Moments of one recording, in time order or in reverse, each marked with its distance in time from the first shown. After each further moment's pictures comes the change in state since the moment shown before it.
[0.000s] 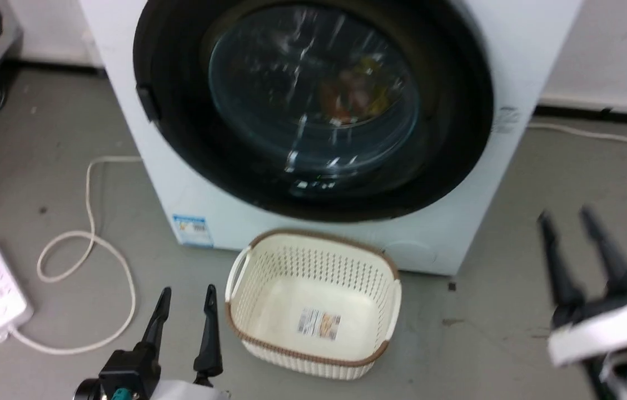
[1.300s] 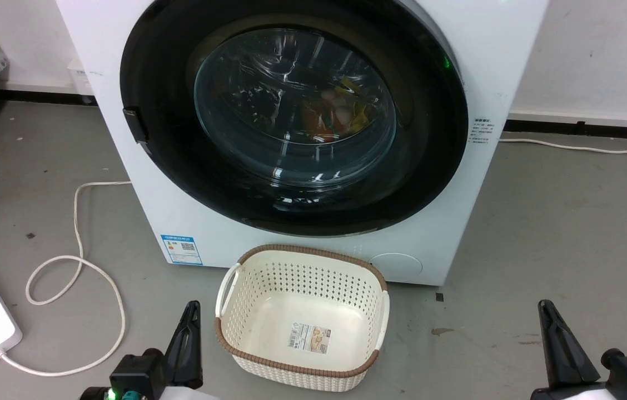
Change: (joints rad) left arm 0.015 0.000 0.018 0.061 0.042 -0.033 0.016; right arm 0.314 0.276 -0.180 -0.096 -0.382 0.000 0.018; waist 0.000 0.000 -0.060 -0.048
